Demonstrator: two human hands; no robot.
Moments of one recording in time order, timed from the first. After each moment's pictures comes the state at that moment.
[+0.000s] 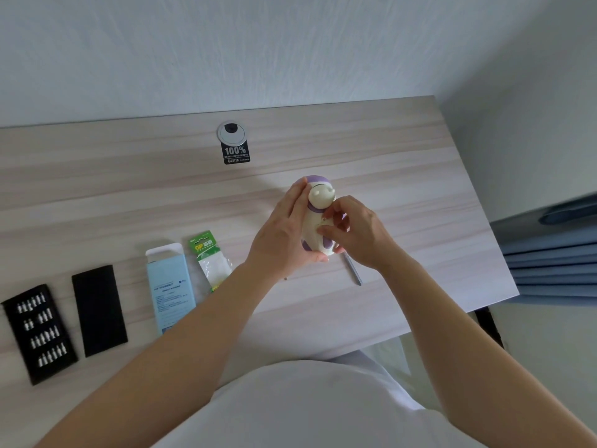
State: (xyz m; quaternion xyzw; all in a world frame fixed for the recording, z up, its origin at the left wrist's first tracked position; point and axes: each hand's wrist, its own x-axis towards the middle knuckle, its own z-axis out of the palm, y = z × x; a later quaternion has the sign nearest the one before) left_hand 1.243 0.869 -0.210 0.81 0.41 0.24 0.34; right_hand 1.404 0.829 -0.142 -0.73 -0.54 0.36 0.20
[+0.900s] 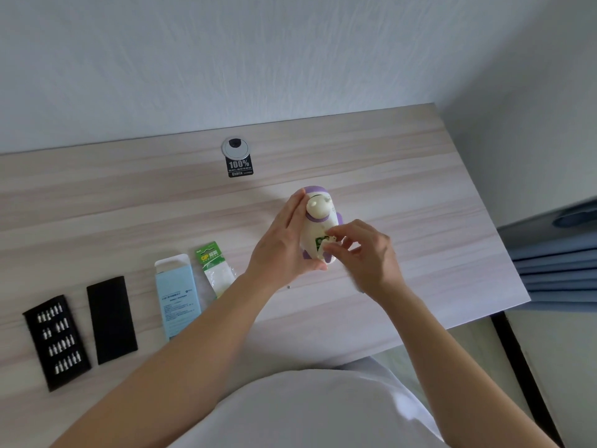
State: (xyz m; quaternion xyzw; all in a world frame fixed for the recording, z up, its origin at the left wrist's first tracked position) left_hand 1.238 0.870 -0.205 0.82 0.41 0.21 0.33; right_hand 1.401 0.790 -0.155 -0.71 -0.55 0.28 0.35
